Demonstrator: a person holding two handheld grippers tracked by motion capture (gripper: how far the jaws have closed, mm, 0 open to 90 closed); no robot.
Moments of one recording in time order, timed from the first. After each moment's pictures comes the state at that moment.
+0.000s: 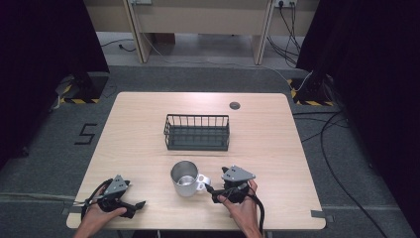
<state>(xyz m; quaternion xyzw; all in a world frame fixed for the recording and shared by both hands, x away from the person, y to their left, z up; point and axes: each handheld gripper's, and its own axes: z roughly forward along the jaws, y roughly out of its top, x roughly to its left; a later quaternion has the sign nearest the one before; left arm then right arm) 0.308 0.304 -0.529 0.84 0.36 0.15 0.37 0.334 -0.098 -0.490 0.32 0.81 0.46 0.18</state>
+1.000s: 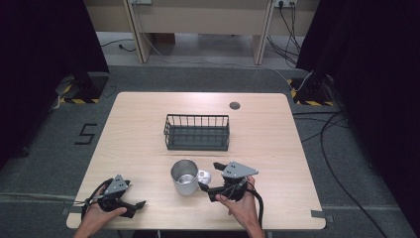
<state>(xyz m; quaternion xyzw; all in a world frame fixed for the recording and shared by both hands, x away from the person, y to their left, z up) 0.309 0.304 -0.529 0.84 0.36 0.15 0.37 0.337 -0.091 -0.469 0.26 0.79 0.54 0.13</state>
